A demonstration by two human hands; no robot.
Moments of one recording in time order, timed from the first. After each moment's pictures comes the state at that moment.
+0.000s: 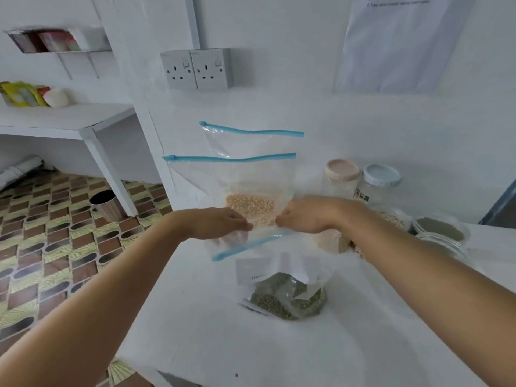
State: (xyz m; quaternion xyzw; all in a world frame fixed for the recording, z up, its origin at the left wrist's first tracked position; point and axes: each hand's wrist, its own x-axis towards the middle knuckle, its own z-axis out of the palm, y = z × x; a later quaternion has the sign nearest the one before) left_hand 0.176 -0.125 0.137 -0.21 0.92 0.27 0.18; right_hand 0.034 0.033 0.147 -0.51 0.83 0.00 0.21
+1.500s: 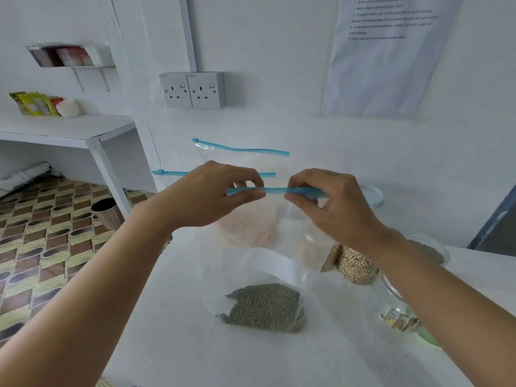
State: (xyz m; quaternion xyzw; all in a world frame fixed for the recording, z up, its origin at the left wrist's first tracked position) left_hand 0.173 -0.072 0.216 -0.09 0.98 0.14 -0.11; right_hand -0.003 0.103 0.160 -0.62 0.63 -0.43 -0.17
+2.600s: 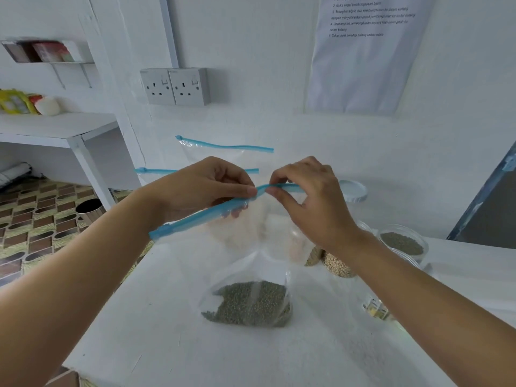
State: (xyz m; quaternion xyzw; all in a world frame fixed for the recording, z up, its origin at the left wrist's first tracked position) left_hand 0.160 -0.060 0.218 -0.07 0.87 0.48 -0.05; right_hand 0.009 0.101 0.152 -0.58 0.65 -0.42 -0.26
